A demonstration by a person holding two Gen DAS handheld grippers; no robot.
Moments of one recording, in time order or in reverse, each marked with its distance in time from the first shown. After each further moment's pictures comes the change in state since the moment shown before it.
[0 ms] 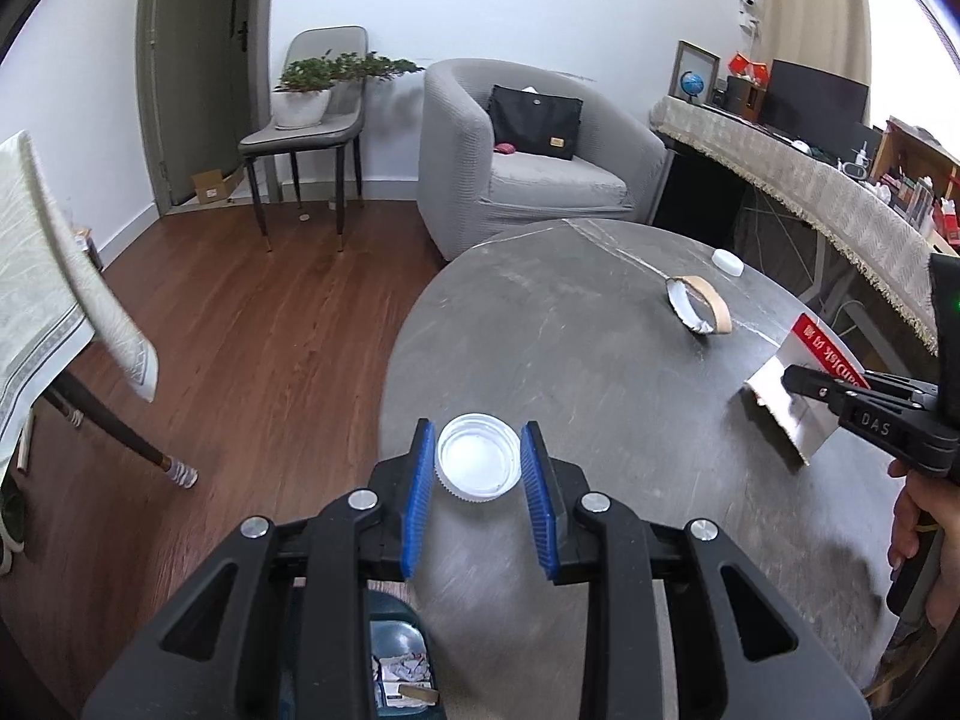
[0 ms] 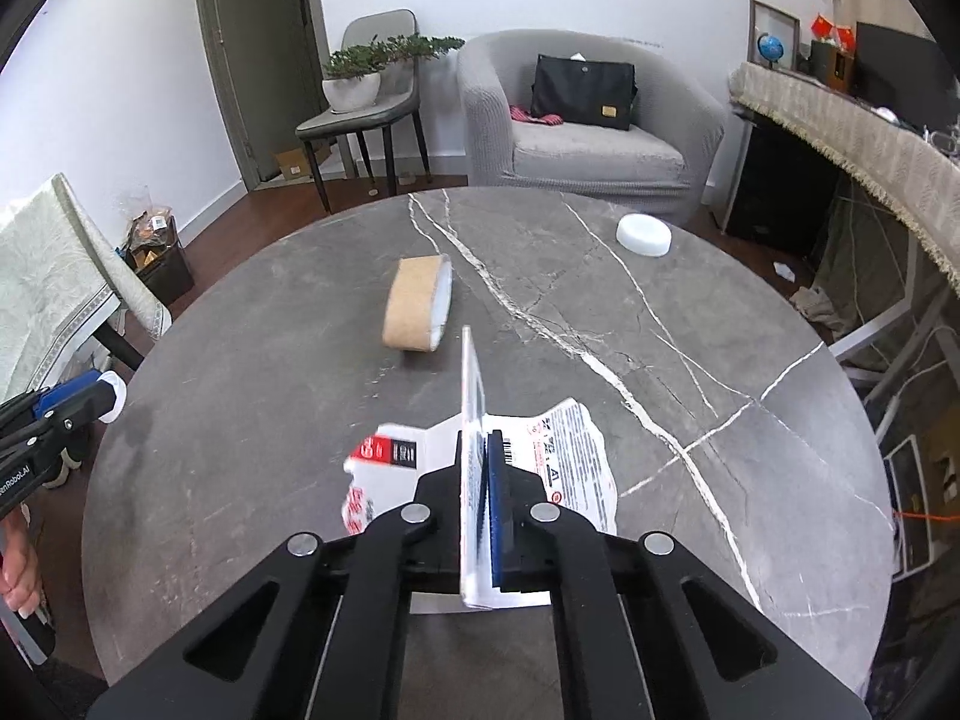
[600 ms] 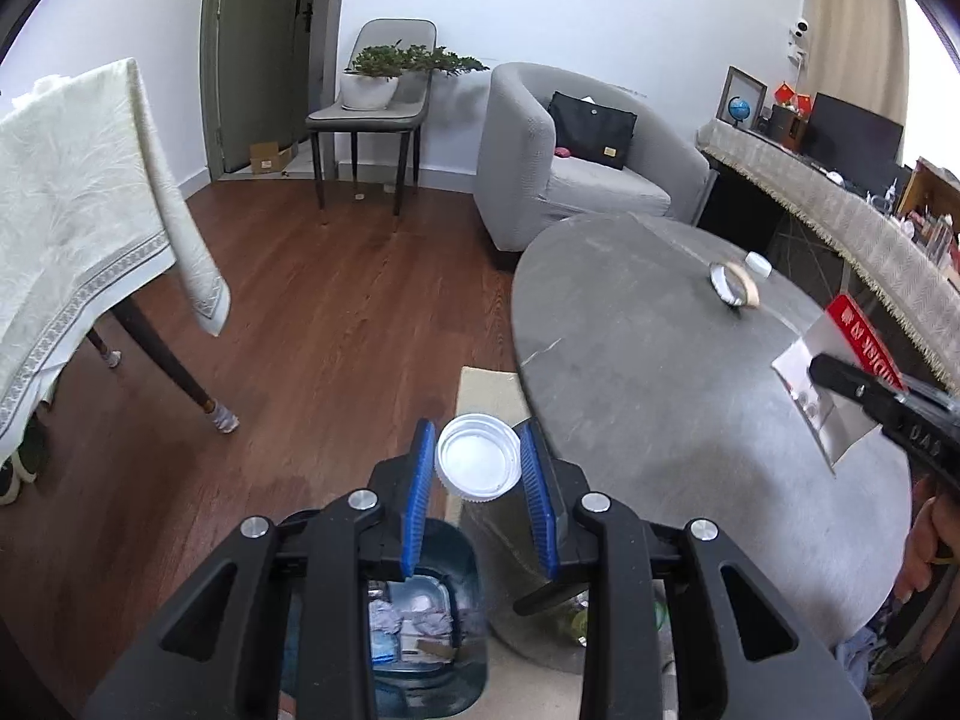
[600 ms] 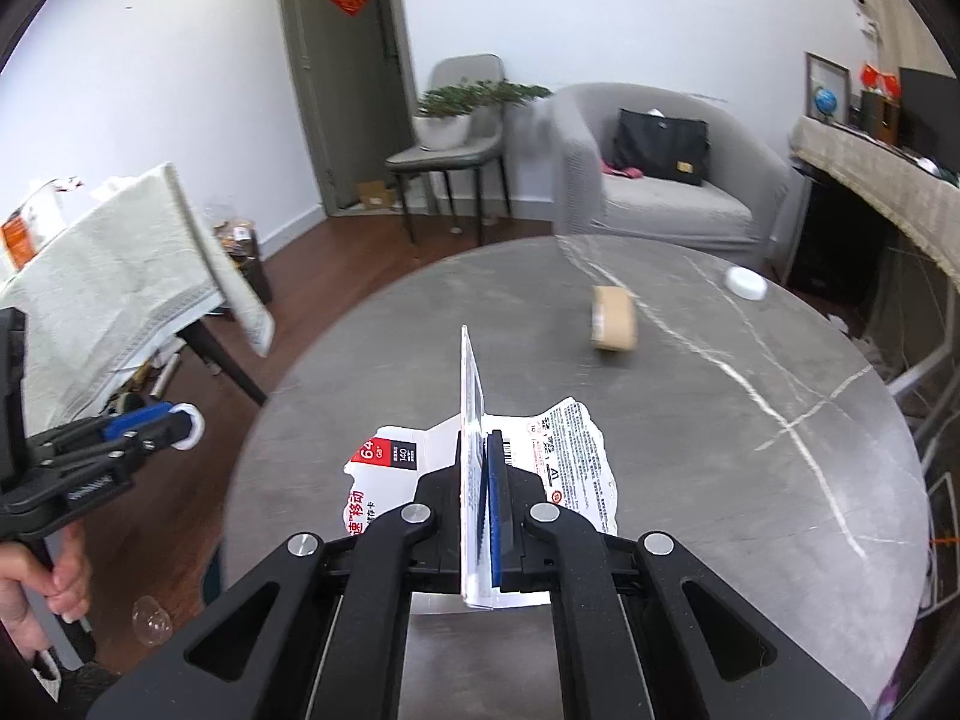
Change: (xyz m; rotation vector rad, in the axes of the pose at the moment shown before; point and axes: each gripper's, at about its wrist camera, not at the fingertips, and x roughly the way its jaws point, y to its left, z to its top) left arm -0.063 0.049 -0.055 -0.095 -0.004 0.072; right arm -0.059 0.084 -0.029 -0.083 -0.116 0.162
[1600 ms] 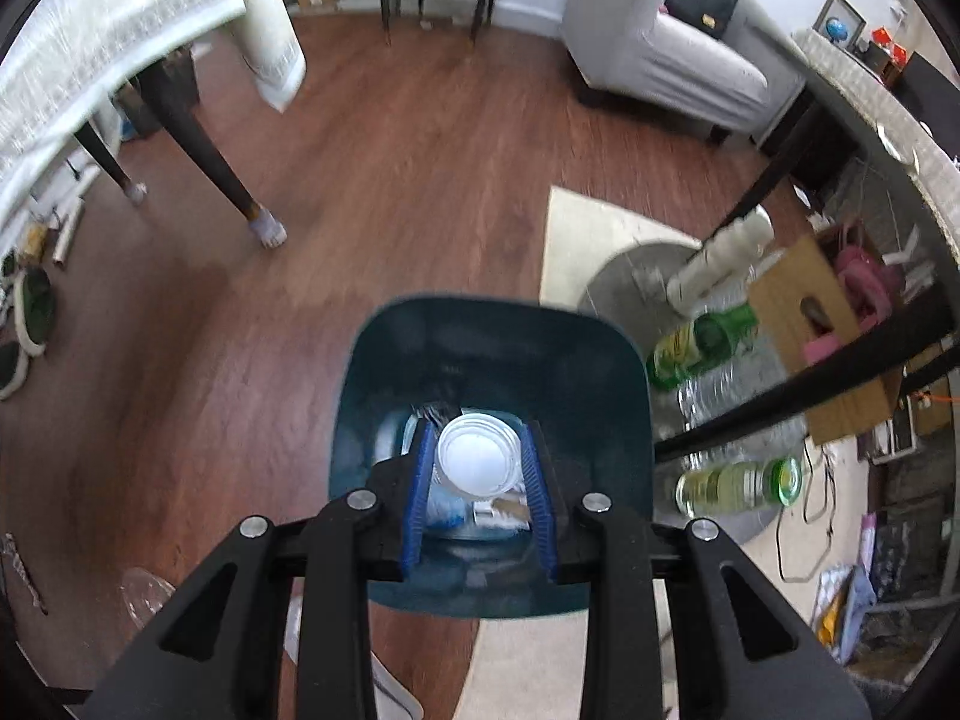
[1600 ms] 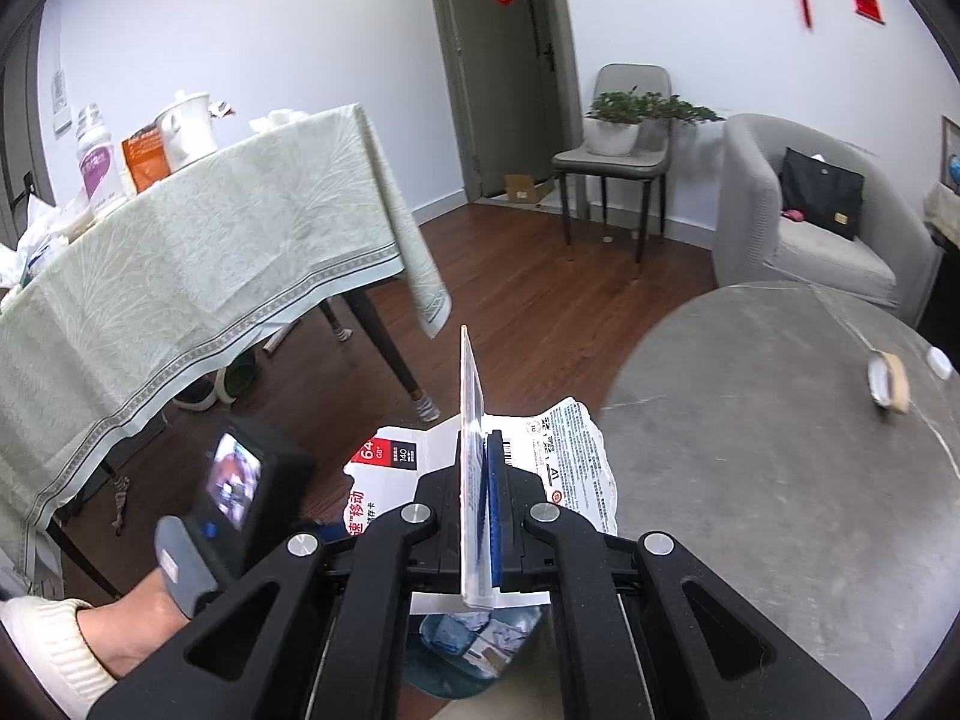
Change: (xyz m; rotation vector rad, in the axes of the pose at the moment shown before) left arm 0.075 0.117 -0.101 -0.115 0.398 0.049; right arm 0.026 0.168 0.001 -0.175 0.012 0.255
